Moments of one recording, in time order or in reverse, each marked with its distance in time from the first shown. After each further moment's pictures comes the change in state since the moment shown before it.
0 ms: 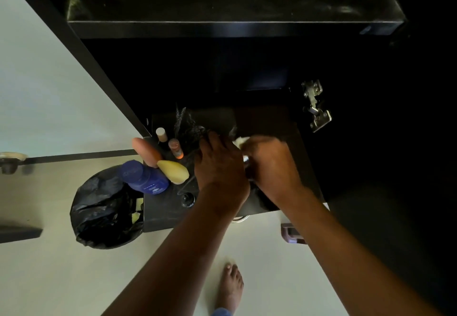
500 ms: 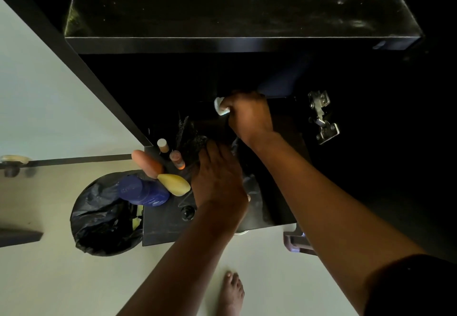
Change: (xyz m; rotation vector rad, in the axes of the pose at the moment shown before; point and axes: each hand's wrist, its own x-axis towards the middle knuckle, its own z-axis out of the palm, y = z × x) left_hand -0.002 -0.006 0.000 -0.027 0.029 -0.019; right_hand 0.135 -0.006 0.012 -0.091 0.122 -0.037
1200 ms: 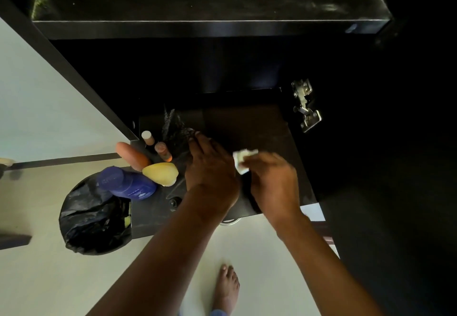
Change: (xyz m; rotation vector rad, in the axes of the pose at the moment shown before) left_hand 0.005 0.007 -0.004 0.045 -0.196 0.028; right_hand -0.173 0.009 -0.020 0.143 0.122 0.134
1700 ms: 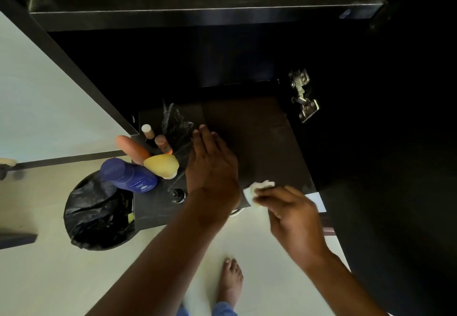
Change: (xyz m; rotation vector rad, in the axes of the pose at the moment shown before) left_hand -0.020 0.000 0.011 0.050 0.110 0.065; right_hand -0.085 0.015 -0.025 0.043 -0.075 -0.076
